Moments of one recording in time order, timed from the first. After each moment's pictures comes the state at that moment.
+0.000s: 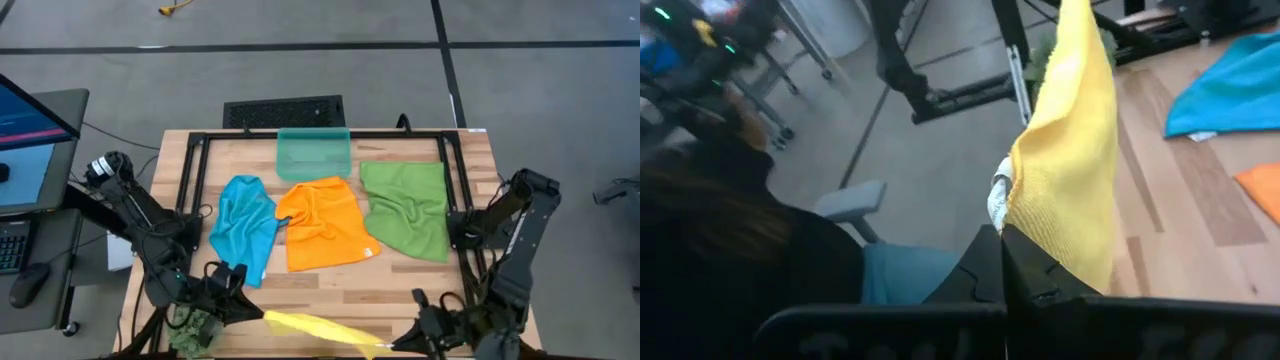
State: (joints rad) left arm -0.92 1.26 0.87 0.33 -0.63 -0.74; right arm 1.05 1.55 1.41 -0.40 0.64 0.76
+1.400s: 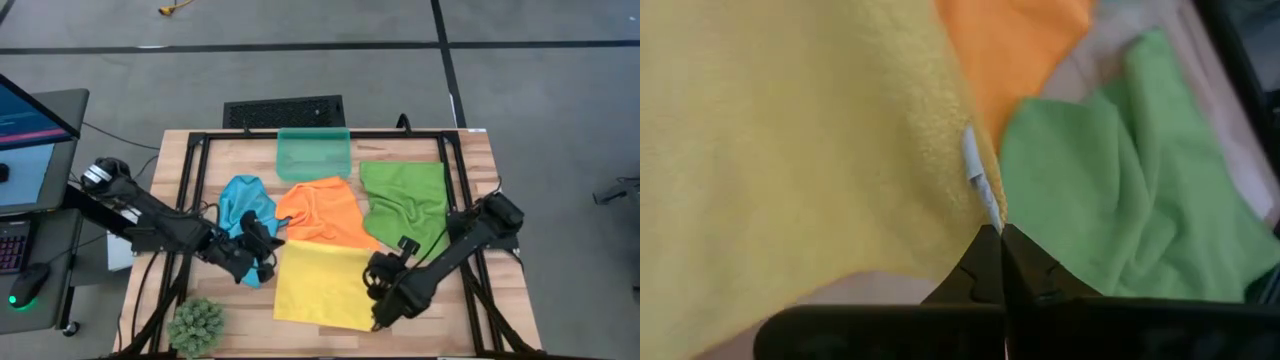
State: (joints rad) left arm -0.50 1.28 0.81 -0.31 -0.67 -0.63; right arm 0.68 1.90 1.41 -1.35 0.60 1.20
